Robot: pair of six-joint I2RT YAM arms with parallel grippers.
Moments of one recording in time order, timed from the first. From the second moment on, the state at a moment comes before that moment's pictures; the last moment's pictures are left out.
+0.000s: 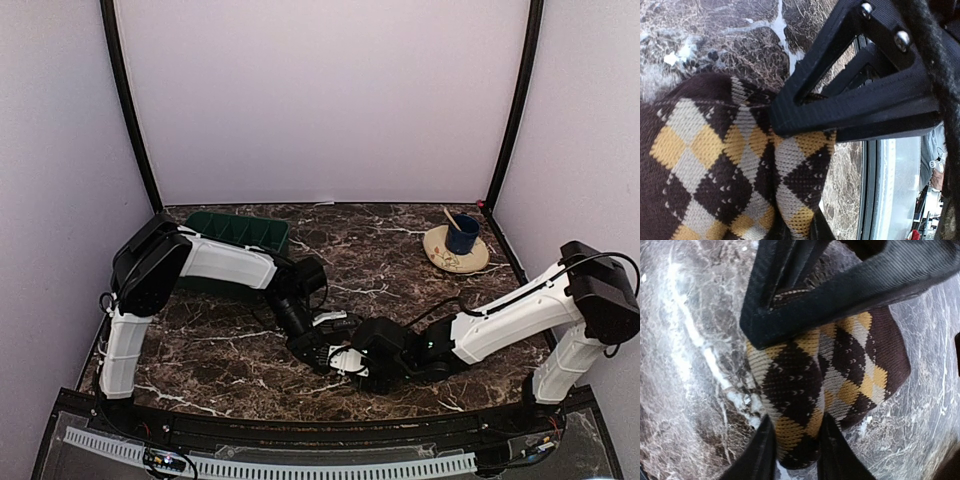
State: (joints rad) left arm -0.87 2.21 1.49 -0.83 0.87 0.46; right arm 1.27 1.64 0.74 -0.06 0.24 -0.28
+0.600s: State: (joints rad) left arm -0.84 2.21 1.49 -0.83 0.88 0.40; right arm 1.23 1.64 0.75 -0.06 0.11 -0.27
